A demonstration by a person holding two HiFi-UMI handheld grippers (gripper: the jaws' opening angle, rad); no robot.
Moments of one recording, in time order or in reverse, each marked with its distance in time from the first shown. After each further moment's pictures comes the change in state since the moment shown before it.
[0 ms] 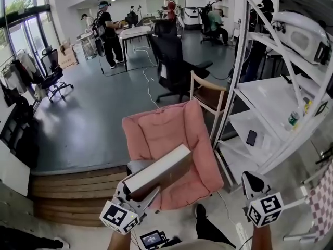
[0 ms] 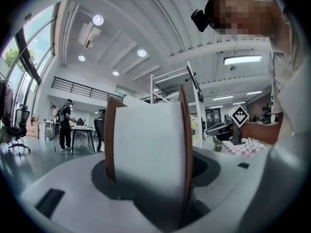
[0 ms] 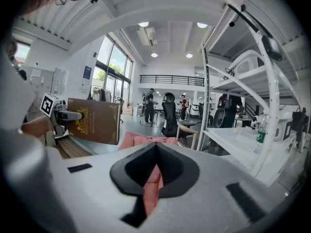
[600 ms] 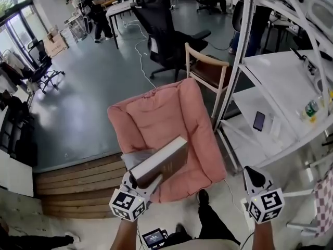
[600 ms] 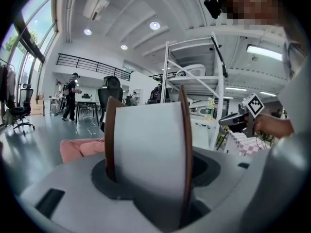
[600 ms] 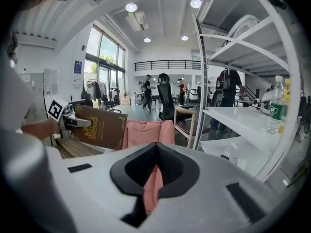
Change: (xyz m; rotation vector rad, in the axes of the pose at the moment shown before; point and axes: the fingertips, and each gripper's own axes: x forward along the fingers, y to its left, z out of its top) left arm 0.143 0.063 -0.141 -0.120 0.259 0.025; right arm 0.114 -0.066 -0.076 0.077 0.161 0.012
